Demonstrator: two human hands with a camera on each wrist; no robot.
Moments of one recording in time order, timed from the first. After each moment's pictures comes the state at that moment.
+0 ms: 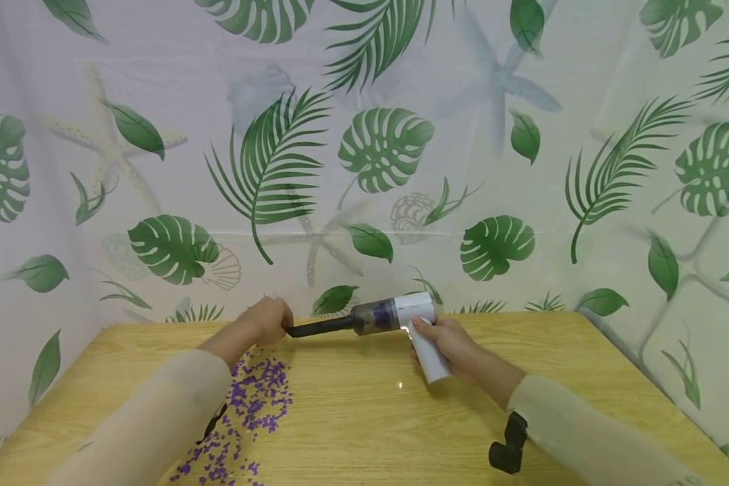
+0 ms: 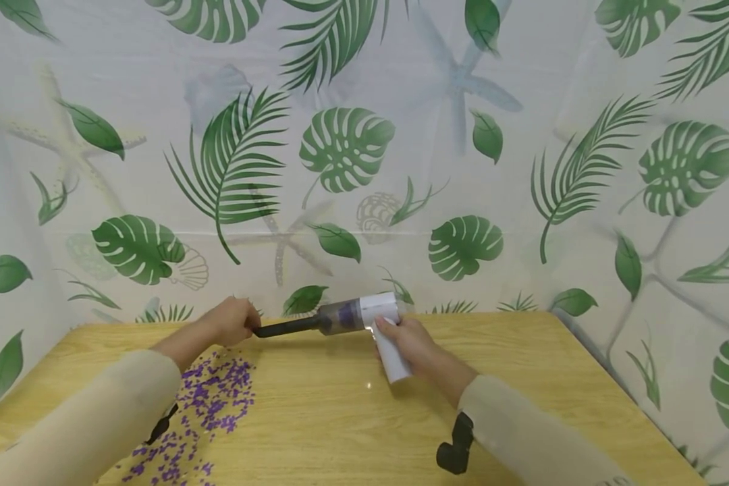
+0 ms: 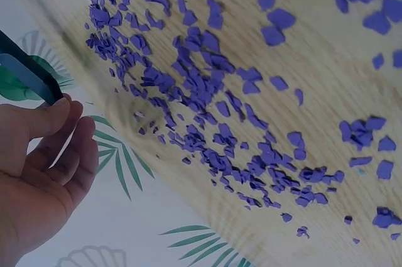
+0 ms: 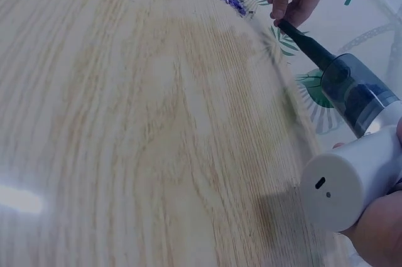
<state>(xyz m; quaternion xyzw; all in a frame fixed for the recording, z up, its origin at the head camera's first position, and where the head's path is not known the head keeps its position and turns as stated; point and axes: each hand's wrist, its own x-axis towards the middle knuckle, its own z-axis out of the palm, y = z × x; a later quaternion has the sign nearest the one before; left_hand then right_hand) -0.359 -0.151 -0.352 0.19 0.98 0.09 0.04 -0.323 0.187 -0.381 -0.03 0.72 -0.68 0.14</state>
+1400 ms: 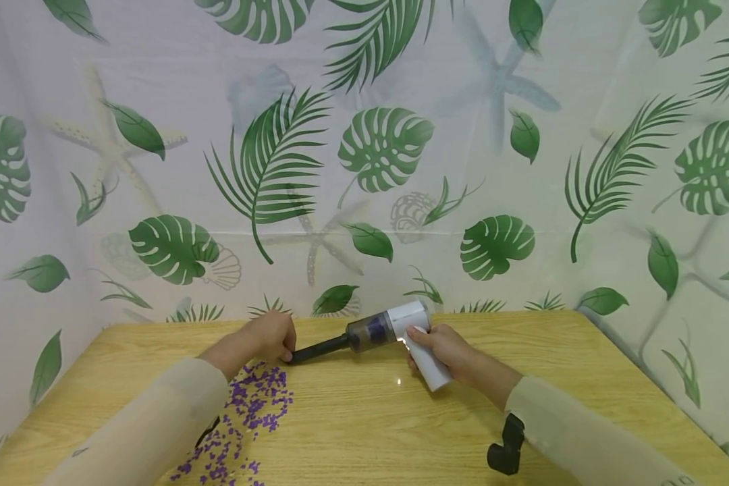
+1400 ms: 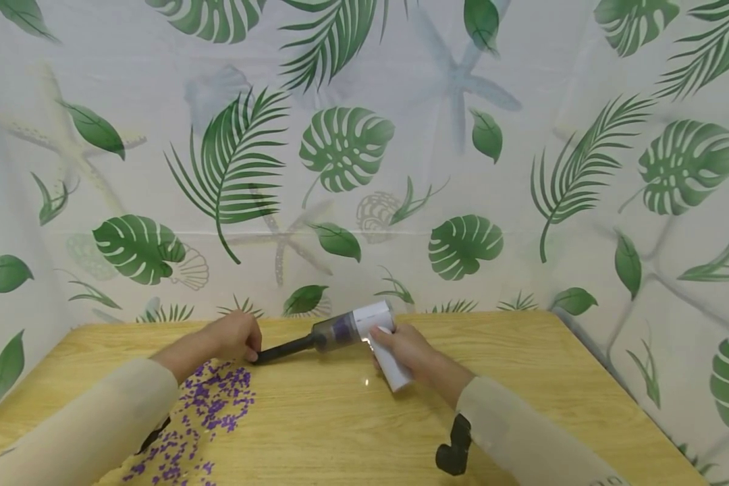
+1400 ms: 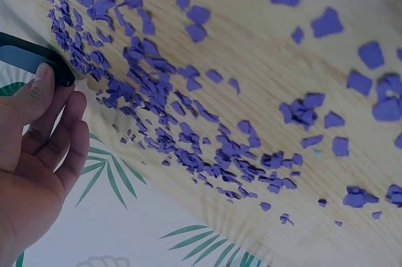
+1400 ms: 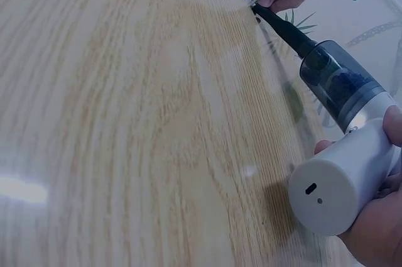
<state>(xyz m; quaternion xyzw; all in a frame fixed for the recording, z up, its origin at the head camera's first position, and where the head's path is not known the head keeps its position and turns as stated) -0.349 -0.150 -0.370 0.26 0.96 0.06 0.06 -0.321 0.188 -0.391 -0.08 0.75 -0.64 0.17</state>
